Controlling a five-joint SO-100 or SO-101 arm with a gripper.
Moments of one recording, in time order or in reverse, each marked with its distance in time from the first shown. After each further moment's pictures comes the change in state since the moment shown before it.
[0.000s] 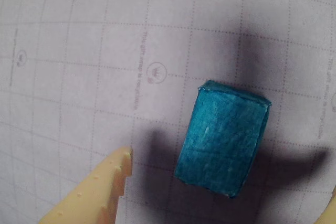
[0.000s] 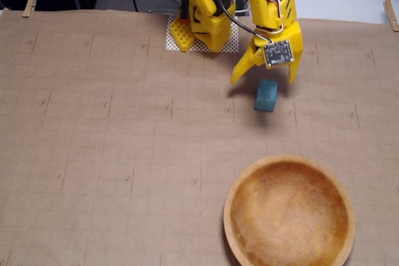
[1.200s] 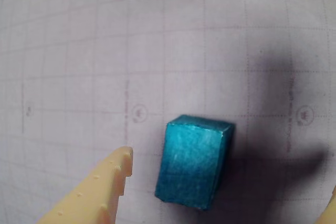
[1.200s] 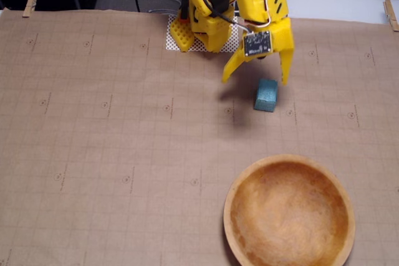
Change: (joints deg) arm 9.0 11.4 0.0 6.1 0.0
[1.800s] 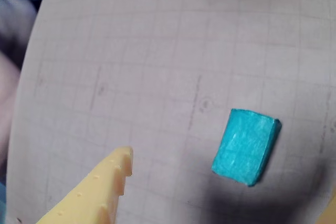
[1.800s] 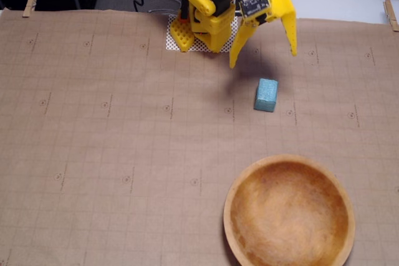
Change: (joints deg) arm -7.6 20.6 -0.1 7.6 -0.4
